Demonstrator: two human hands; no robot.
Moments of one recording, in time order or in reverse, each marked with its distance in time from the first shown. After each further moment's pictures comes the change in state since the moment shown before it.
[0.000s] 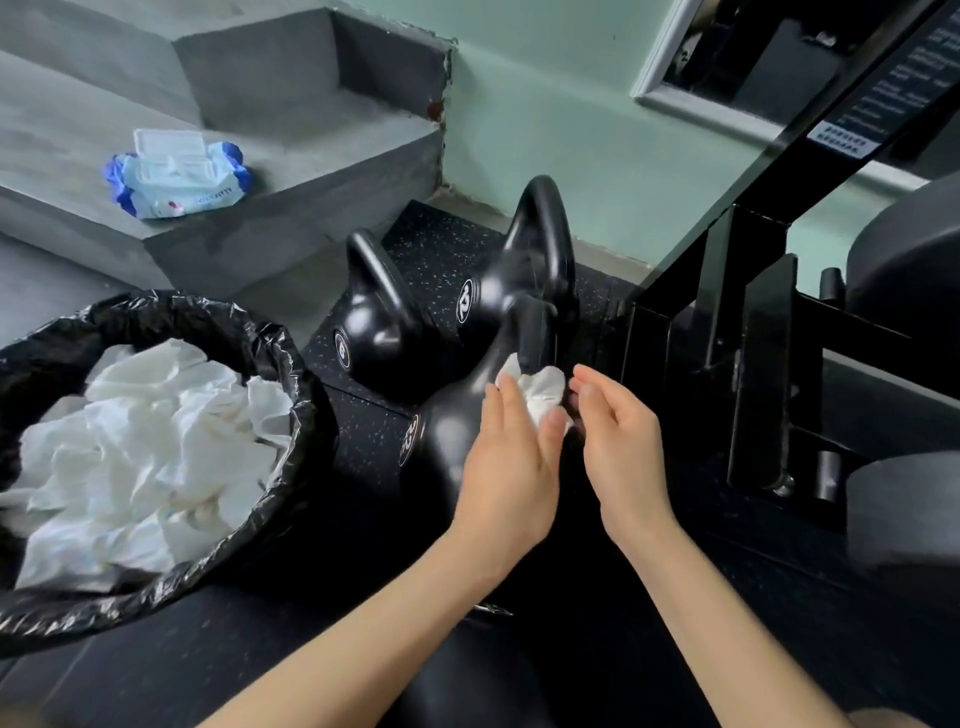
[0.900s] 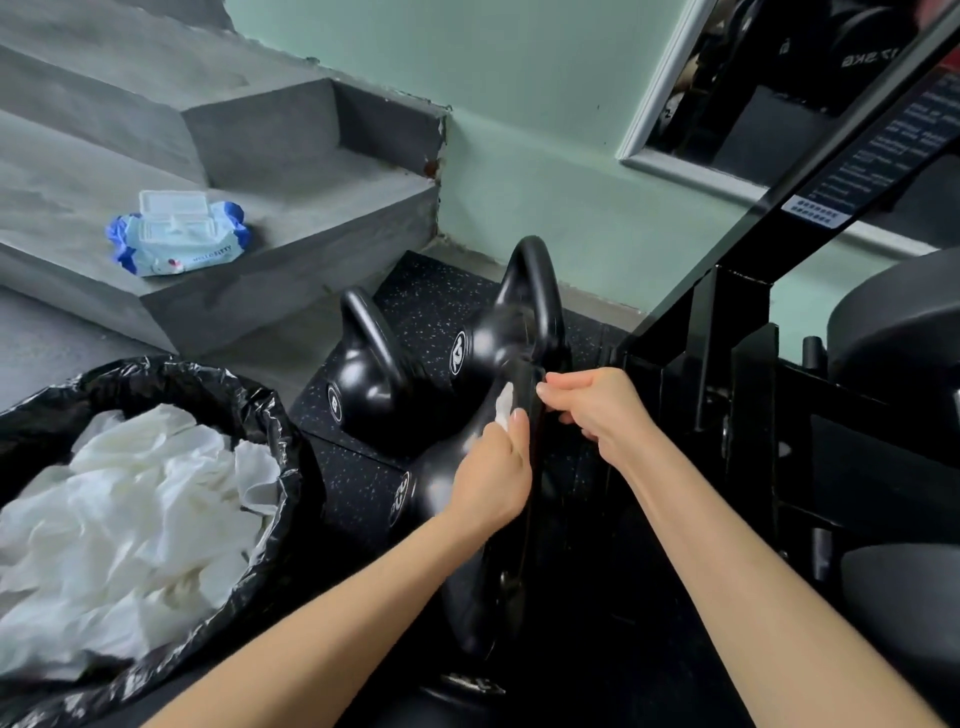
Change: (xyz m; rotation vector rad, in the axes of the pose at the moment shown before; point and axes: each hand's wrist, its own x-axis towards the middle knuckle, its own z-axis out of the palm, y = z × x) left_hand 0.067 -0.009 -0.002 -0.008 -0.058 -0.160; right_hand 0.098 -0.038 0.003 -0.162 -0.173 0.238
